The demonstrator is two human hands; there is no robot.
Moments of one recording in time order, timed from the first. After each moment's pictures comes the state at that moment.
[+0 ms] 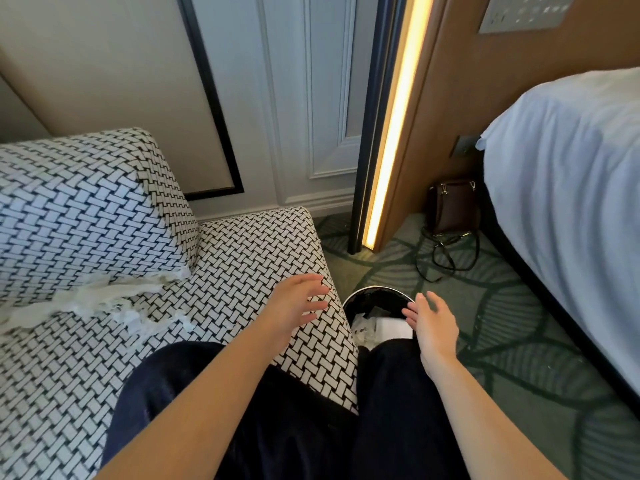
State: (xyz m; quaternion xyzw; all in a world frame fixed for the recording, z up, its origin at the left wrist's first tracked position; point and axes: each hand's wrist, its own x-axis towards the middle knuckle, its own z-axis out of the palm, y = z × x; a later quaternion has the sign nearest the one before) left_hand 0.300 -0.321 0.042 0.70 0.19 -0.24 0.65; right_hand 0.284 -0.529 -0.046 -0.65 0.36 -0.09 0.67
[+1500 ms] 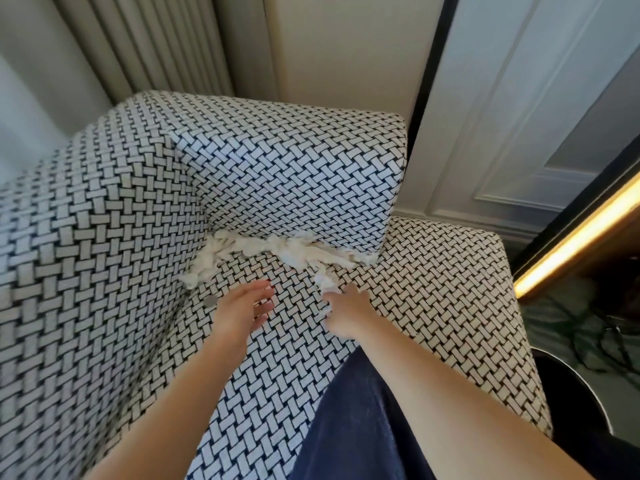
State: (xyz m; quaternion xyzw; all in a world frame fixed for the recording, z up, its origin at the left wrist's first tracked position) left_hand 0.210 -0.012 0.010 0.57 0.45 0.07 0.68; right_hand 0.311 -0.146 -0.022 -0.91 -0.23 0.34 0.04
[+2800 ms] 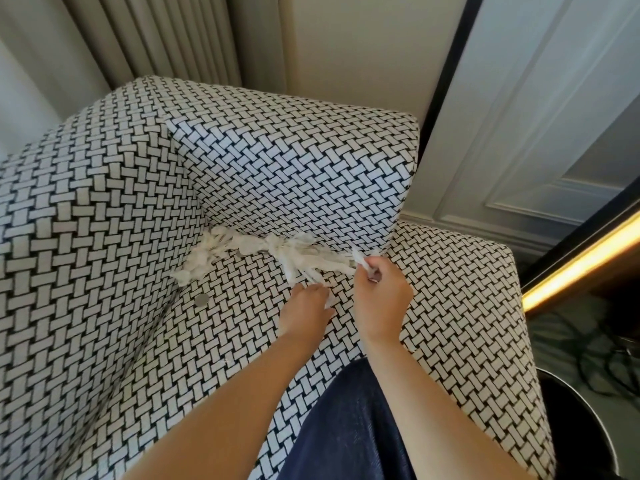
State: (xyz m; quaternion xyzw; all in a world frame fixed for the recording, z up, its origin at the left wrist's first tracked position) left_hand 0.280 -0.074 -0.041 0.96 0.22 -0.05 0.19; right_hand 0.320 -0.166 -0.006 -0.84 -0.06 -0.10 0.52
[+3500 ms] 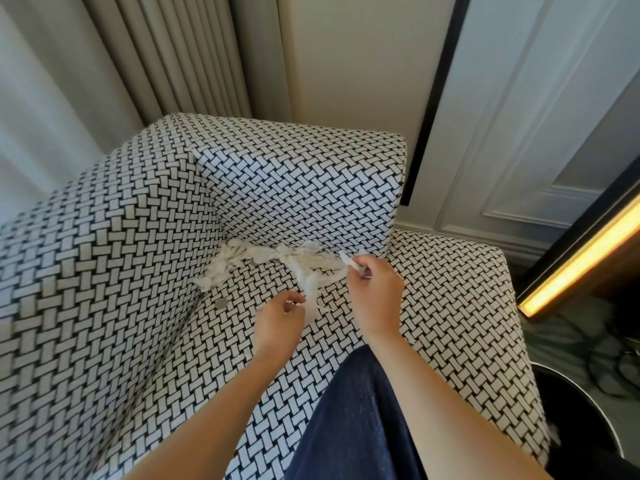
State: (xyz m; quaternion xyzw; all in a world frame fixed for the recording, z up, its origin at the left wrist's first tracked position) left_hand 0.214 -0.063 0.003 0.78 0.35 0.10 0.51; right_hand 0.300 -0.172 0.018 -0.83 -0.16 -0.10 0.52
